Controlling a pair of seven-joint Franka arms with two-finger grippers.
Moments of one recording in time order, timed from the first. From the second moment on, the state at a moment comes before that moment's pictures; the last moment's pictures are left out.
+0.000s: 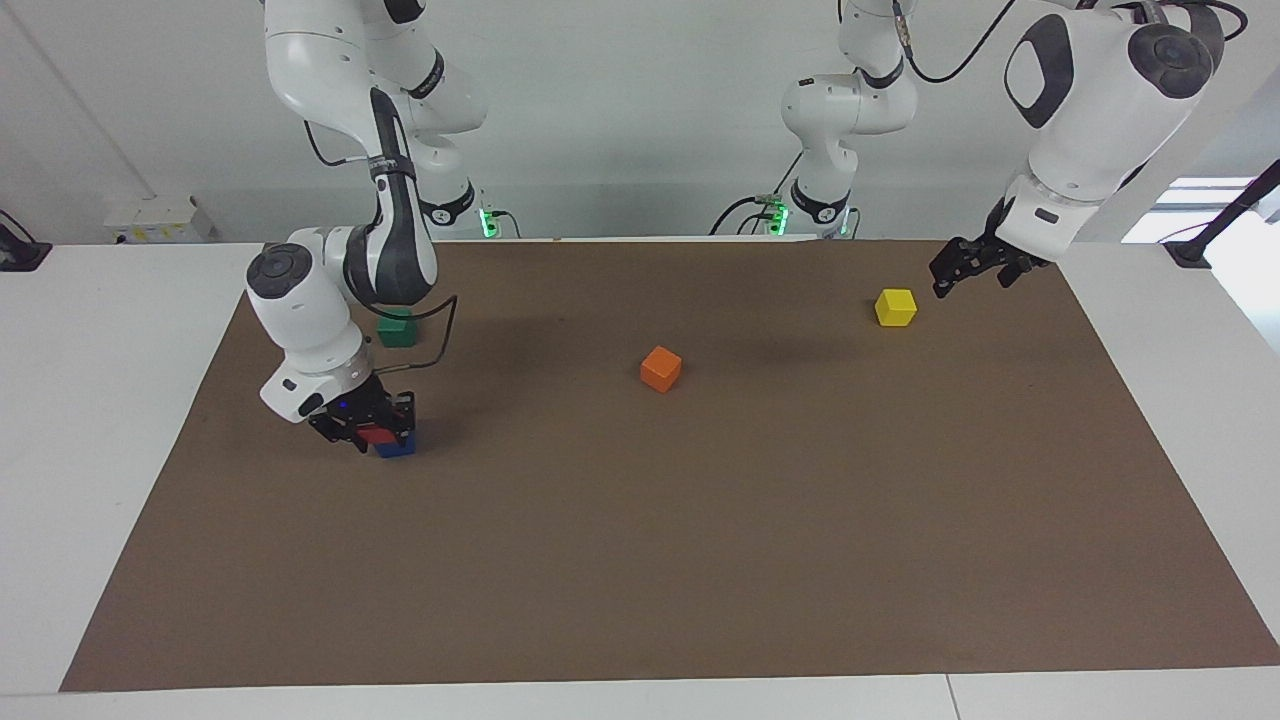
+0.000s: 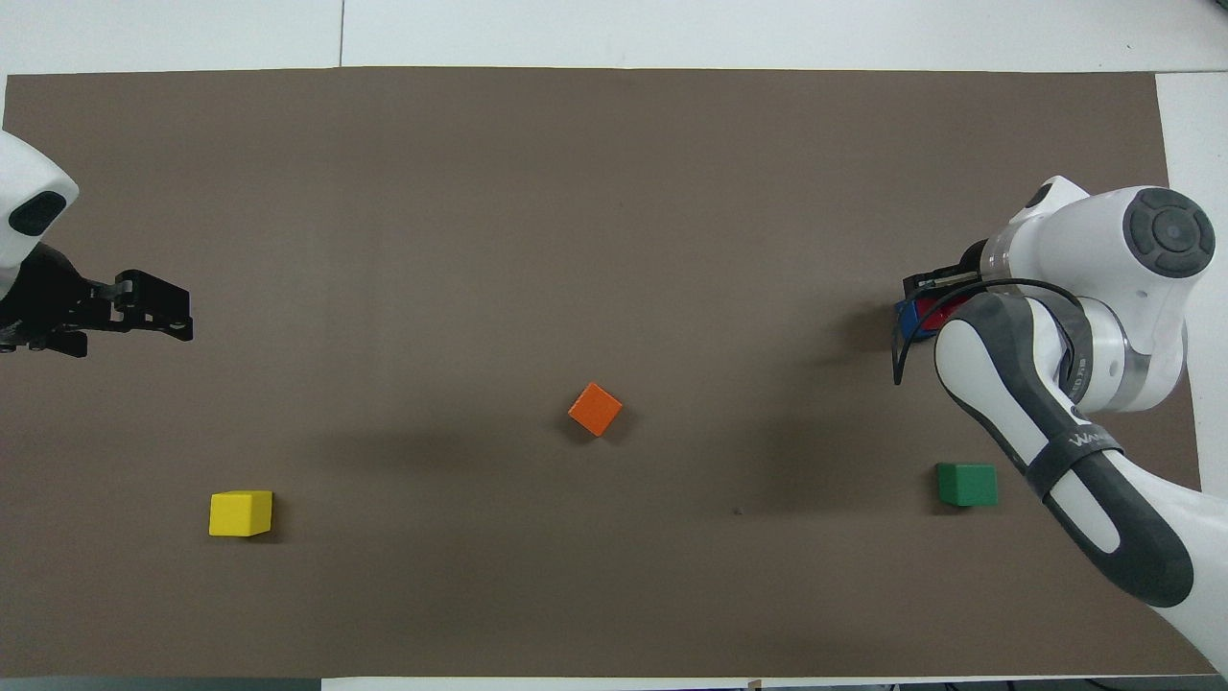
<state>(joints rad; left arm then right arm) -0.05 0.00 -0.01 -1.67 0.01 1.55 -0.14 0.03 0.24 -0.03 -2.04 0.04 2.38 -0.15</state>
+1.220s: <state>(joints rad) -0.05 0.00 -0.01 -1.67 0.01 1.55 -0.14 0.03 0.23 -0.03 -2.05 0.04 2.38 -0.15</state>
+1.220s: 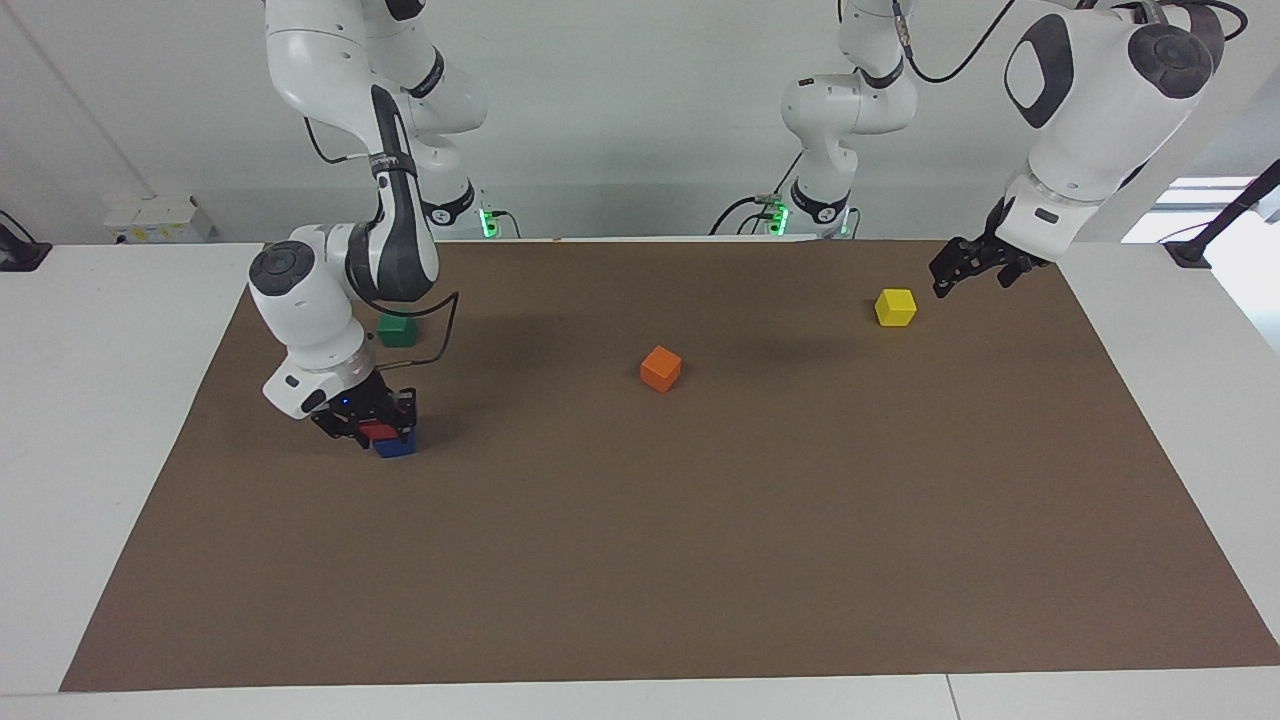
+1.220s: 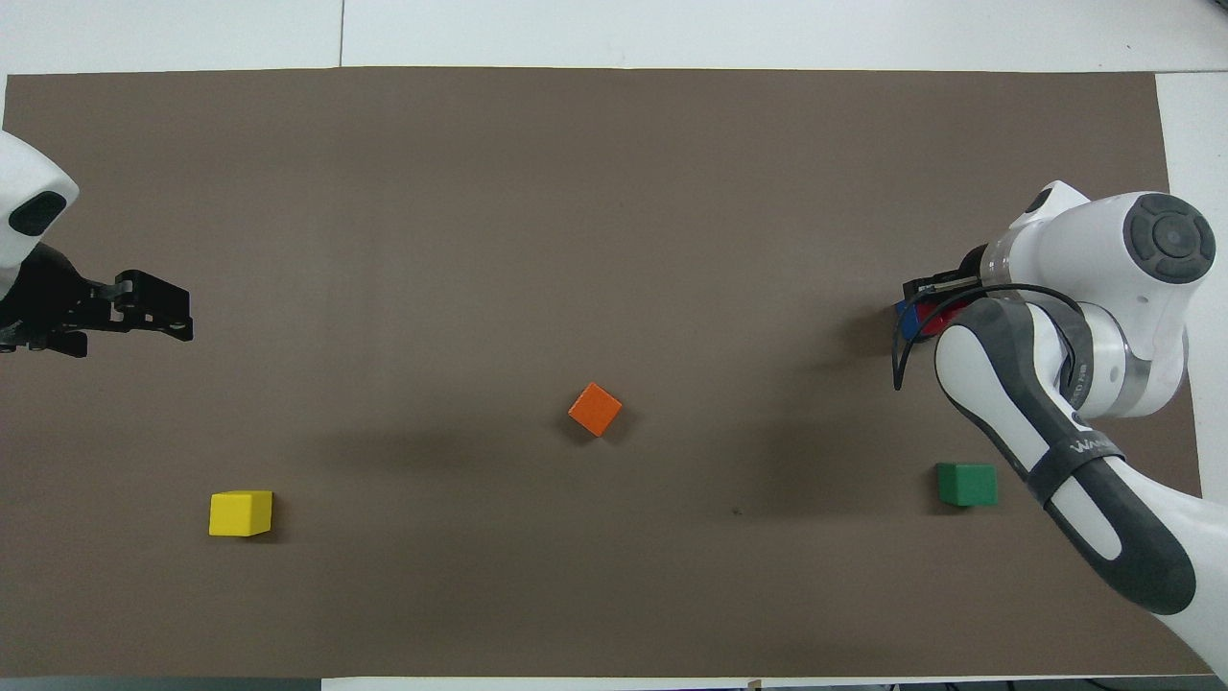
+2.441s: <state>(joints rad) -0.05 0.00 -0.01 -1.67 0.01 1.55 -0.14 0.03 0.23 -0.03 -2.06 0.04 2.38 -0.15</state>
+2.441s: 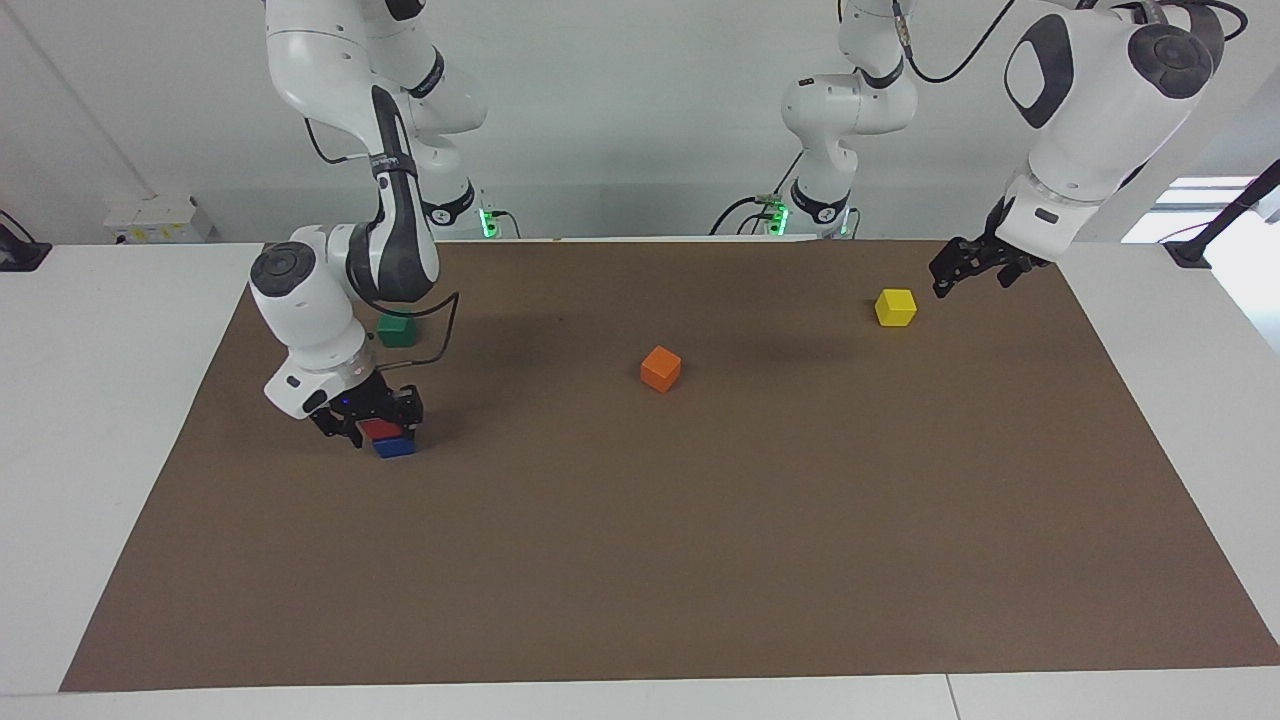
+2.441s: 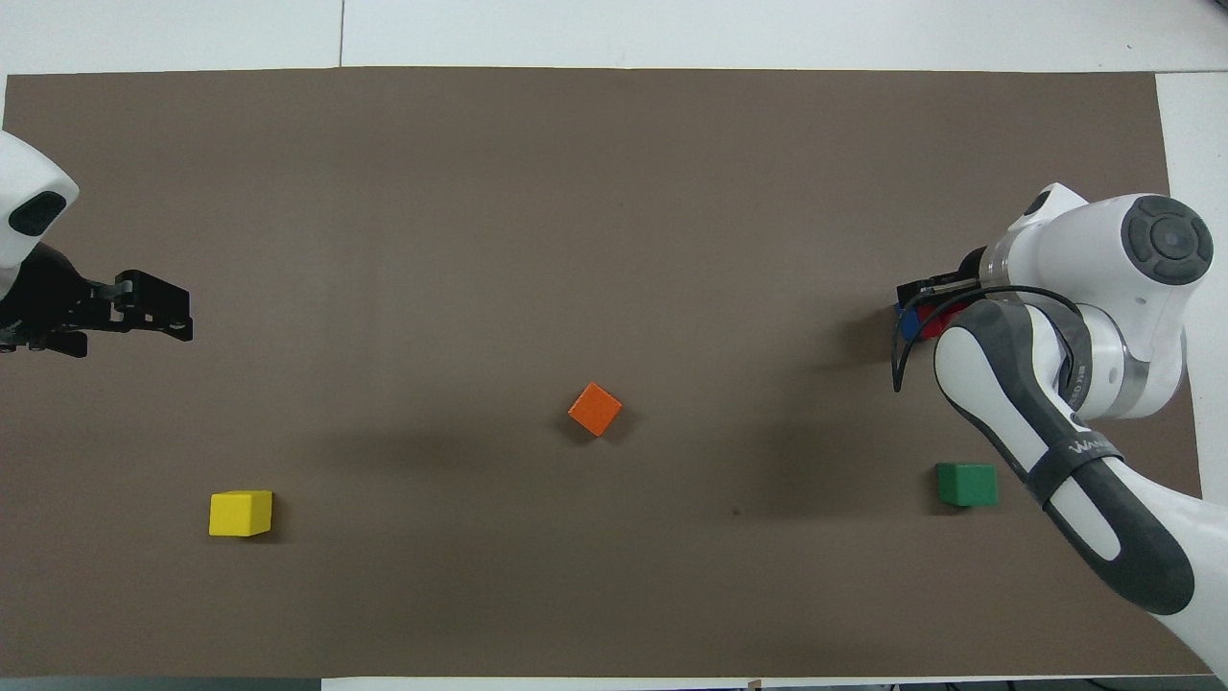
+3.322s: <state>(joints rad) -0.05 0.00 -0.01 -1.67 0.01 1.55 -0.14 0.03 0.22 -0.03 -1.92 0.05 2.20 -0.14</state>
